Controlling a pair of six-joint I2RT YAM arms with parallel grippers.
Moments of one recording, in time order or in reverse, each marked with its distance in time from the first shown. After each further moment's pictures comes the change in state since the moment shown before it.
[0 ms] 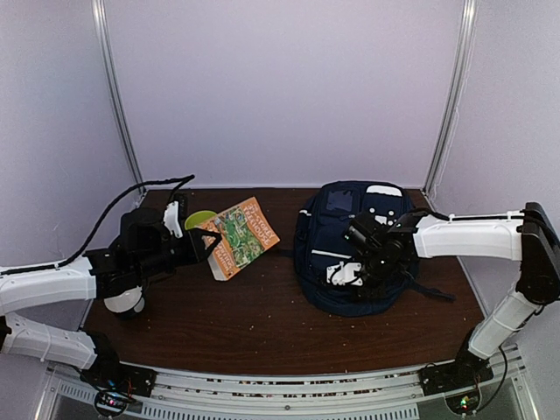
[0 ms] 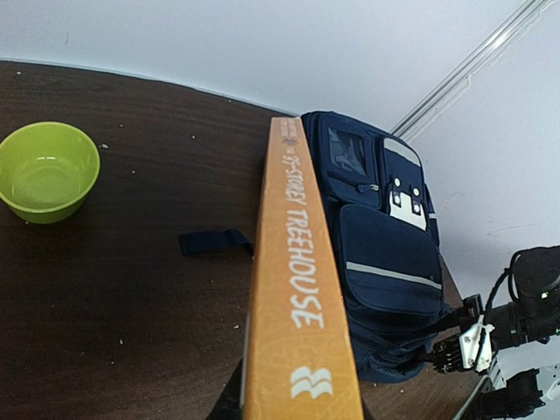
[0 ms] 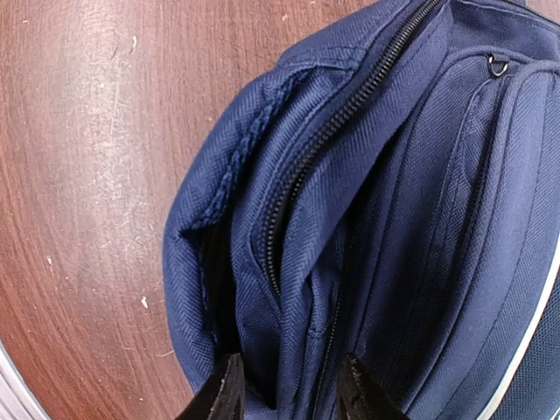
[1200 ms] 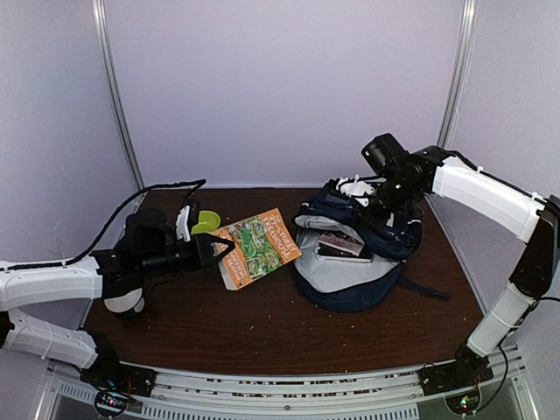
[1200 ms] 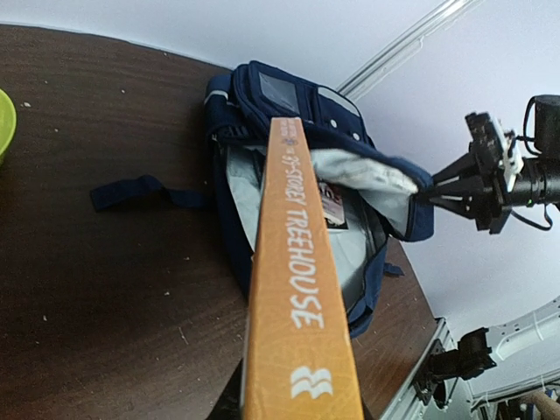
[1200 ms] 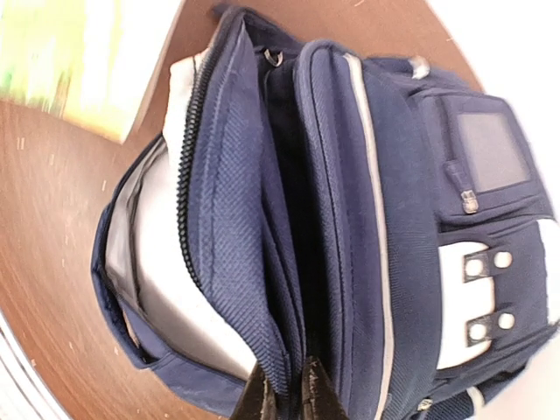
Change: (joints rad) left arm 0.000 0.049 -0.007 0.069 0.211 -0.059; right arm -0.207 0.040 0.485 -0.202 -0.055 0.219
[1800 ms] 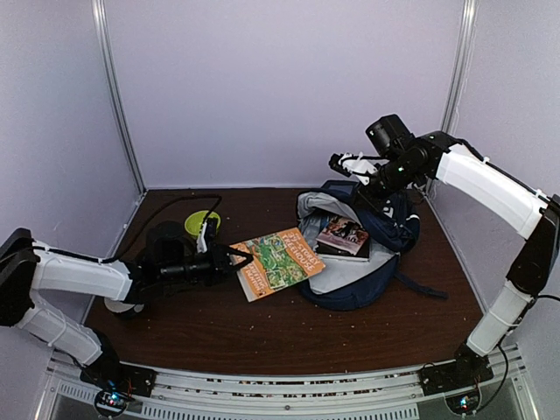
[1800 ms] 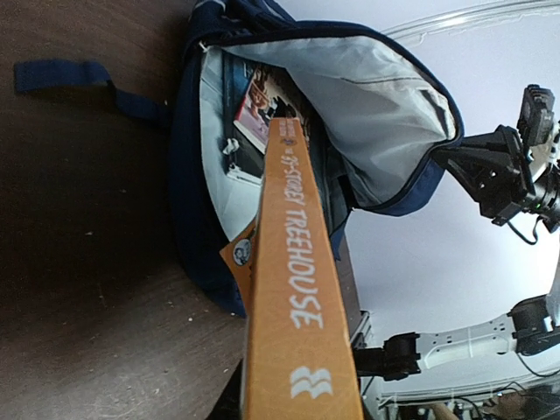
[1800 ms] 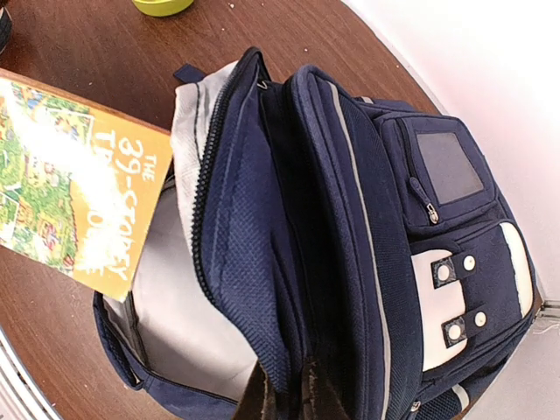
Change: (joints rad) left arm -0.006 0.224 -0.070 0.324 0.183 -0.320; right arm -0.026 0.025 0.159 -0.010 -0.006 0.100
